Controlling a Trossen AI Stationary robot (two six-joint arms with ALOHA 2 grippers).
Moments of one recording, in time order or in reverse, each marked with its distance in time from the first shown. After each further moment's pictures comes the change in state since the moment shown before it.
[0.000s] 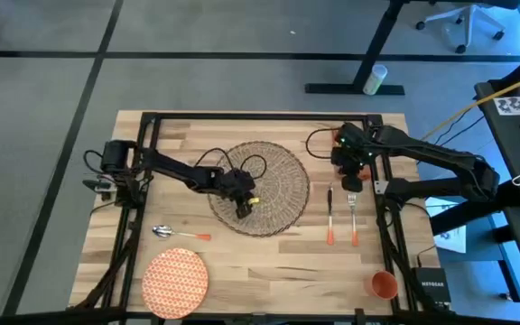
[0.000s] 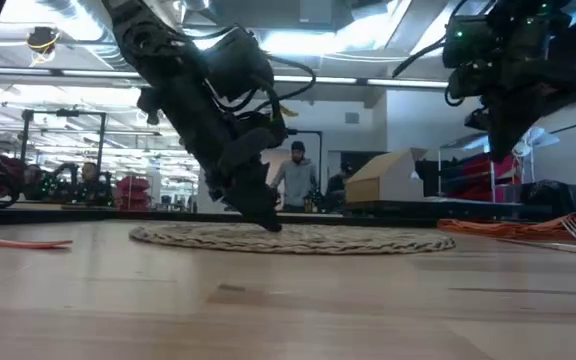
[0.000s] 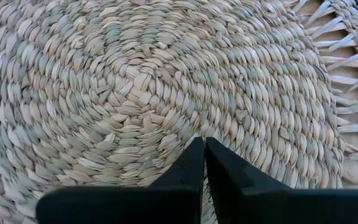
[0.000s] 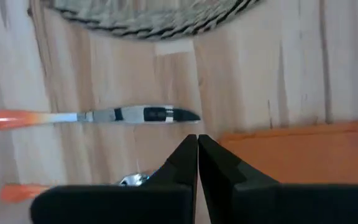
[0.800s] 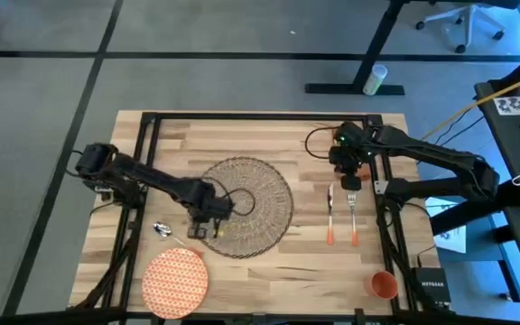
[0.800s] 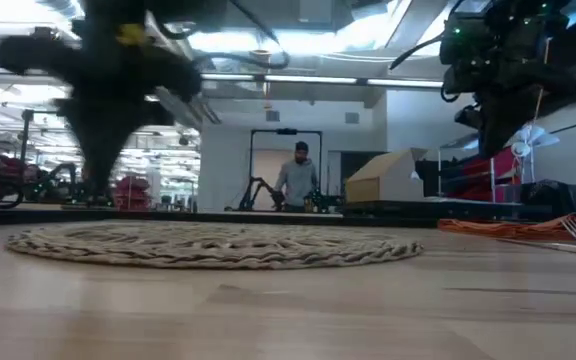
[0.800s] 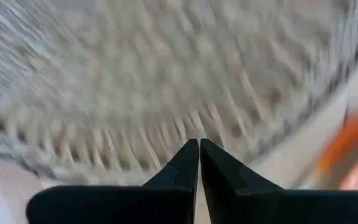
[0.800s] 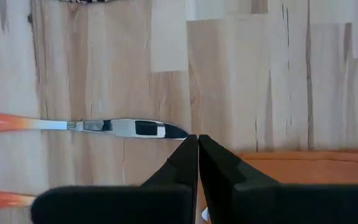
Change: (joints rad) left arm -0.290 -0.186 0.221 -1.125 0.007 0.138; right arm 0.000 0.000 0.000 0.044 0.000 -0.083
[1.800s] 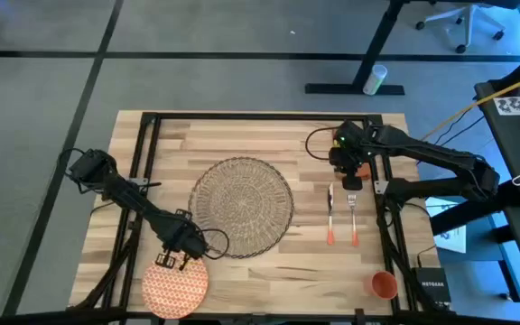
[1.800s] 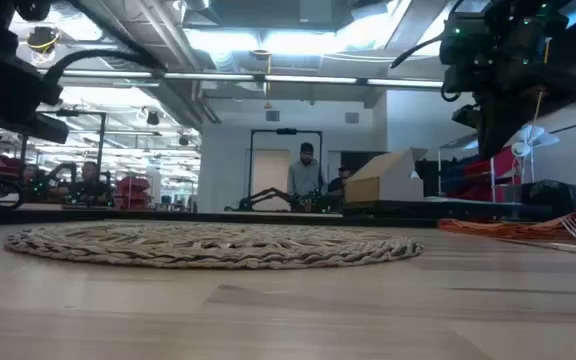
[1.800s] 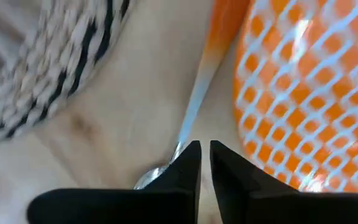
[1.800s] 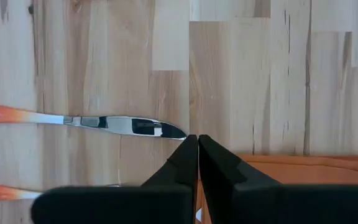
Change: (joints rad) left arm -0.306 -0.004 -0.148 0.106 0.153 -0.179; right arm 0.000 0.000 0.000 0.002 0.000 -0.051
